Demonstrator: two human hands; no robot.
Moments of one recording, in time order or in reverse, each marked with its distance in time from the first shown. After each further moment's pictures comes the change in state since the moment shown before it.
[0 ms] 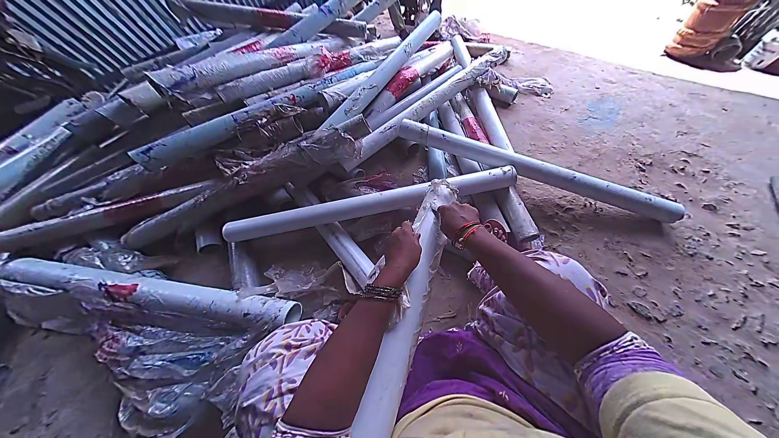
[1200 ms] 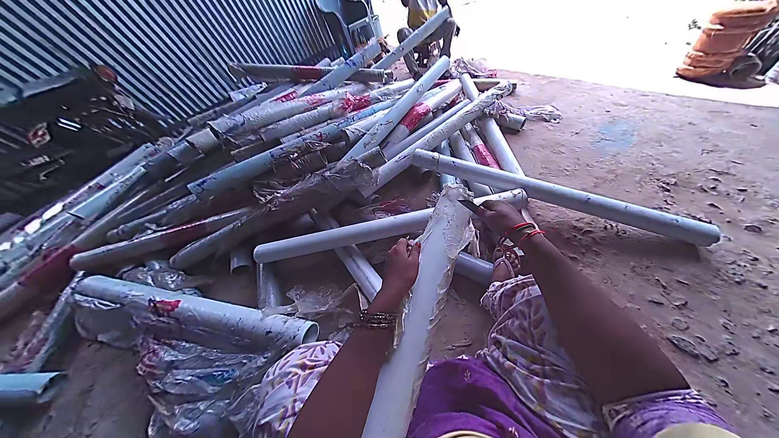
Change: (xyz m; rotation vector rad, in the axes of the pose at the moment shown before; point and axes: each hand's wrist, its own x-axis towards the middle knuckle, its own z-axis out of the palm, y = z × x) left_hand -0.037 -0.006 -0.023 -0.271 0.203 0.049; right_hand -0.014 0.078 -0.047 0.560 0.205 -0.052
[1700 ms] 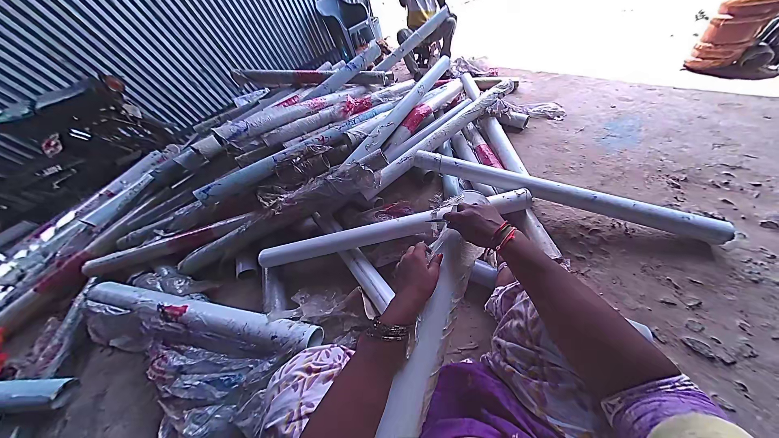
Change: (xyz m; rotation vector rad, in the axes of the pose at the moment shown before) left_hand -0.008 0.015 0.012 0.176 -0.067 0.070; right_hand -0.002 -0.038 0.018 -0.542 -0.101 -0.480
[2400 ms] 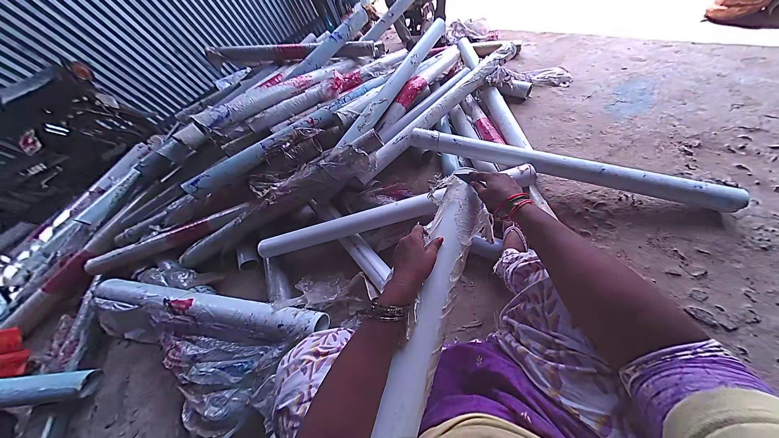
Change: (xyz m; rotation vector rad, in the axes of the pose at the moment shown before) left_hand 0.020 -0.002 -0.004 0.007 -0.051 -0.019; right_hand 0.021 0.054 0.009 0.361 0.108 0.417
